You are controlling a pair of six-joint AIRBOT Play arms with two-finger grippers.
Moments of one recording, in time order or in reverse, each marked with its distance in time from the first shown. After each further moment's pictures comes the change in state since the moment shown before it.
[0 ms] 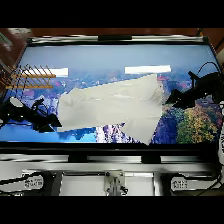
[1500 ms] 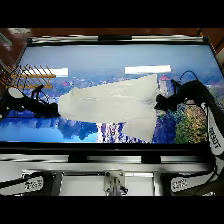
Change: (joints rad) left arm -0.097 0.055 0.163 -0.020 0.072 -0.019; right arm 0.108 -0.097 -0.069 0.136 0.130 -0.058
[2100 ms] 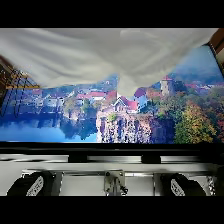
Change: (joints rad) left arm -0.004 0.635 0.652 -0.005 0.428 0.021; right arm 0.027 0.777 0.445 0.021 0.438 -0.159
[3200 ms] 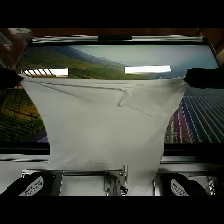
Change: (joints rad) left arm -0.001 -0.319 -0.325 0.166 -0.436 -0.025; right arm 0.000 -0.226 -0.361 -0.259 -0.401 0.233
